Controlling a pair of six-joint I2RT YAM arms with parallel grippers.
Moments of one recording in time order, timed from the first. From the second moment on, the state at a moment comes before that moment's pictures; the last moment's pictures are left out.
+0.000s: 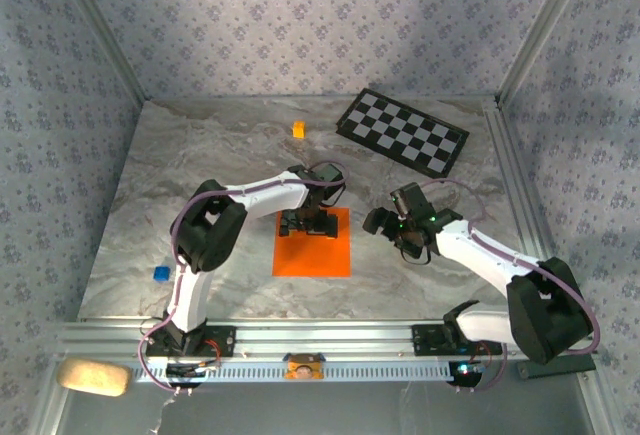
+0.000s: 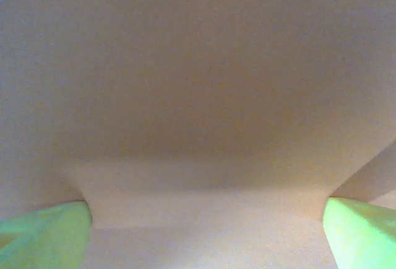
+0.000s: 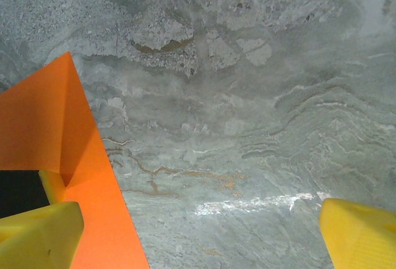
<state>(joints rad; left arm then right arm) -0.82 2.03 1.44 -0.94 -0.01 -0.76 0.49 1.26 0.65 -0.47 -0.09 0.91</state>
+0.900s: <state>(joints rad) -0.82 2.03 1.44 -0.94 -0.01 -0.76 0.48 1.26 0.65 -0.48 -0.08 0.92</state>
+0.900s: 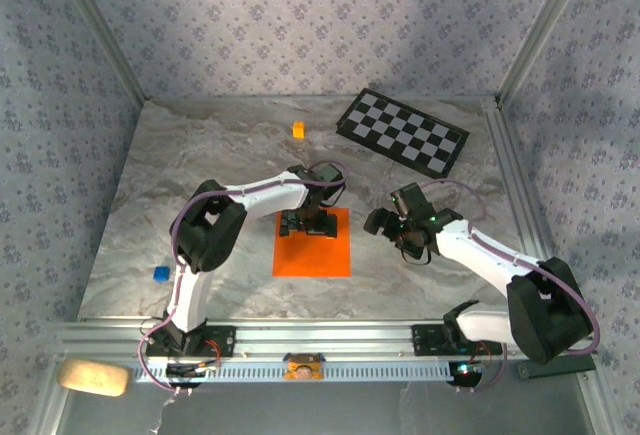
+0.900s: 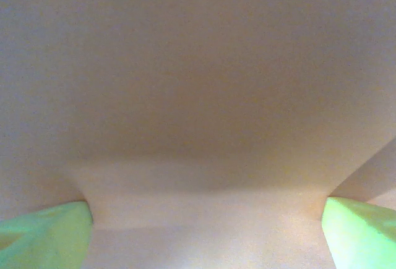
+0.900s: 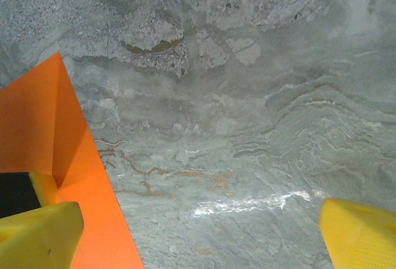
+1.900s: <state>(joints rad) -0.83 1.96 1.35 -0.82 -0.02 -0.75 0.48 1.21 0.66 -0.48 -0.01 0.93</state>
